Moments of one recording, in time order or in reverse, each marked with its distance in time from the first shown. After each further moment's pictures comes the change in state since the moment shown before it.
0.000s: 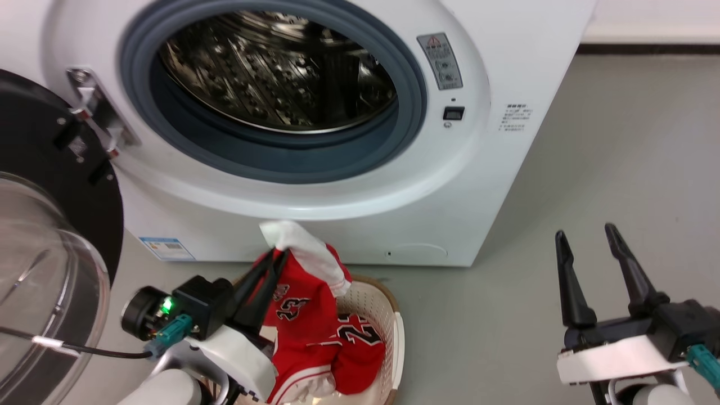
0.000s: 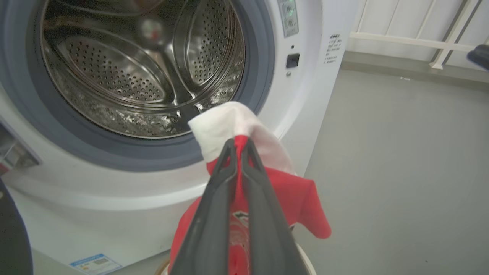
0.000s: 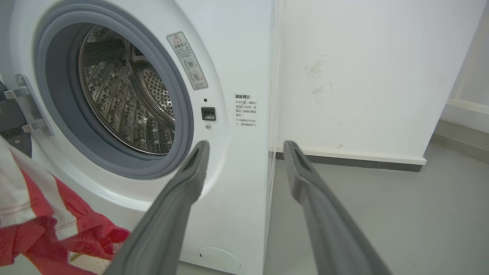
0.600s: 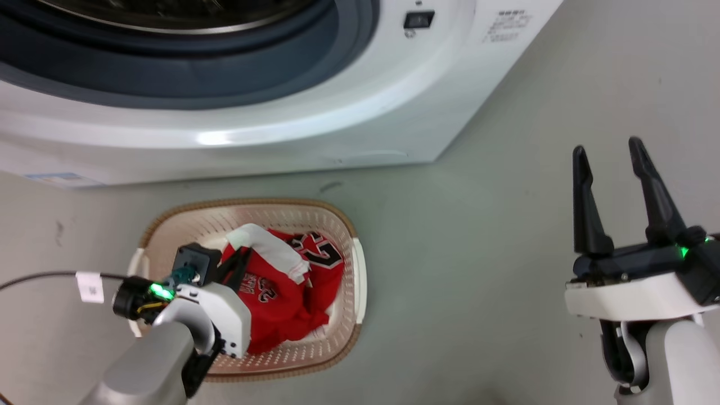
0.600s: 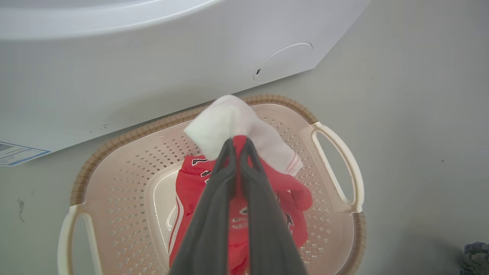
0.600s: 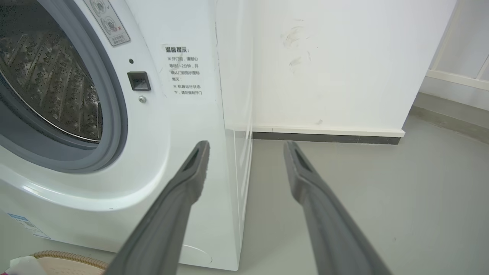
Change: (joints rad) left arm -0.228 -0.222 -0.030 0.788 -0.021 -0.234 -0.062; right arm -0.188 -0.001 0.000 -0.050 0.031 0.000 0.000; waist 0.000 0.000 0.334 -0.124
